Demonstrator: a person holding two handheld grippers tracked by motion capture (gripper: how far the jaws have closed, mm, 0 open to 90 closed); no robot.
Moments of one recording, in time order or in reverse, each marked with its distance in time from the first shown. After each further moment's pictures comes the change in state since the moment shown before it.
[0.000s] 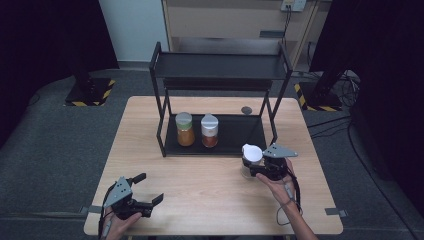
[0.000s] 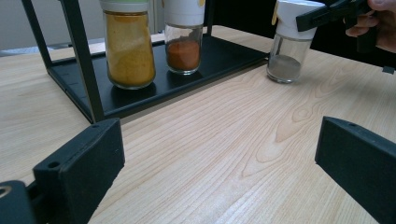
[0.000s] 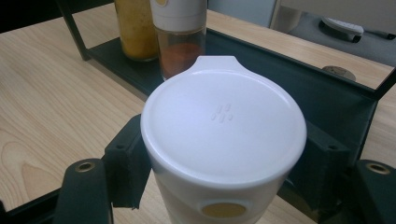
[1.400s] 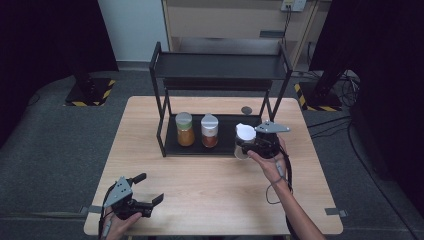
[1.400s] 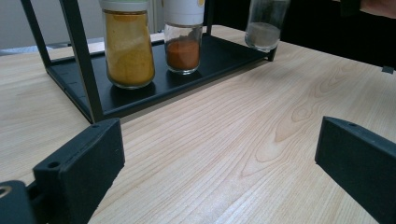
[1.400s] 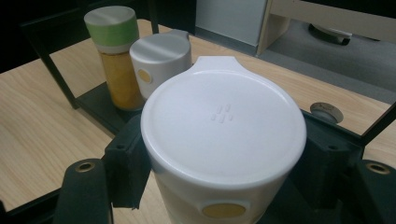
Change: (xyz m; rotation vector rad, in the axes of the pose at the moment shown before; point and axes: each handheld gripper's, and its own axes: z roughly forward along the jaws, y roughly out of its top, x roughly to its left) left arm 0.000 0.000 0.000 0.001 -0.002 -0.002; right arm -0.001 0.068 0.023 0.001 -0.036 0.040
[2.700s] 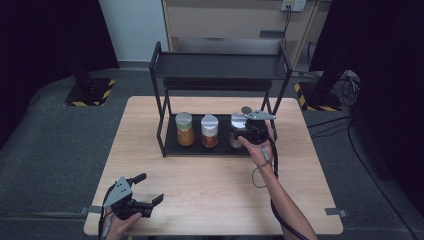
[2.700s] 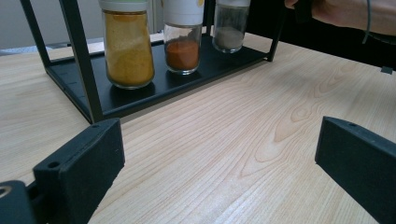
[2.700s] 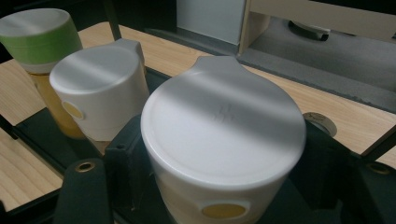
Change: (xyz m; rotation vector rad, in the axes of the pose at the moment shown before) left arm 0.000 0.000 0.000 0.000 -0.002 0.002; right arm -0.006 0.009 0.060 0.005 -0.080 0.031
